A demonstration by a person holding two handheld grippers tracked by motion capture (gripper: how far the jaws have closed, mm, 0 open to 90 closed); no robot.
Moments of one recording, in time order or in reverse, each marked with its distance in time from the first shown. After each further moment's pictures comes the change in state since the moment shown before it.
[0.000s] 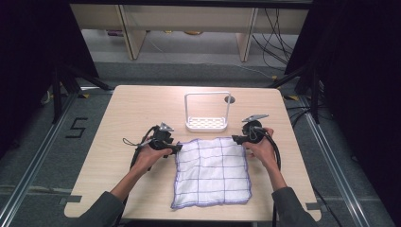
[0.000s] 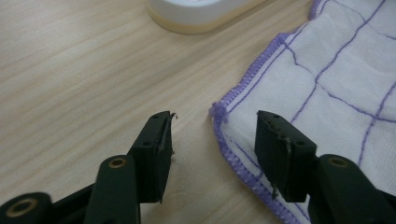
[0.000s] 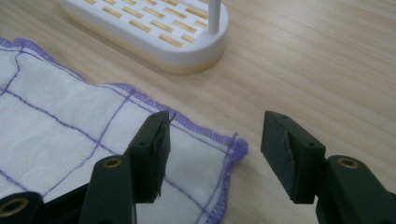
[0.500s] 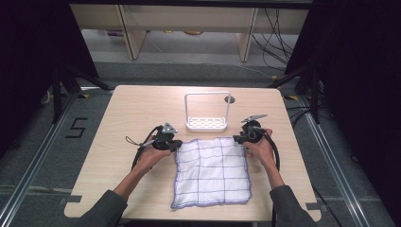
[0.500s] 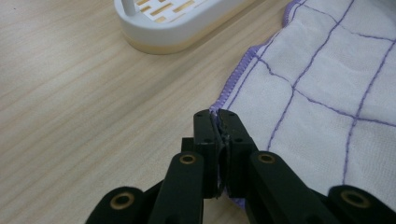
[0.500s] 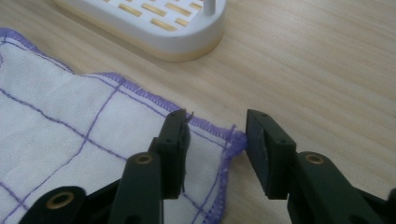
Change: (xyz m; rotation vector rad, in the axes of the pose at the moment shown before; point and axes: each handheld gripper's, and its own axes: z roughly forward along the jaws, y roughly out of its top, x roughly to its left) left arm -0.005 0.002 0.003 -0.047 -0.030 0.082; right arm -0.006 -0.003 0.007 0.054 0.009 0.020
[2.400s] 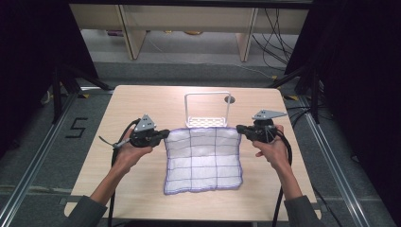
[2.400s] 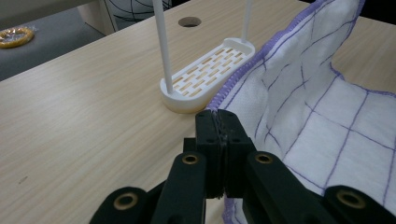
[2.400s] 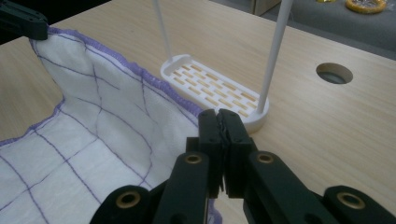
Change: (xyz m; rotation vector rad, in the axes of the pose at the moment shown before) left arm 0.004 0.005 -0.086 -0.225 0.019 0.065; right arm 0.023 0.008 -0.085 -0.296 0.153 -0.123
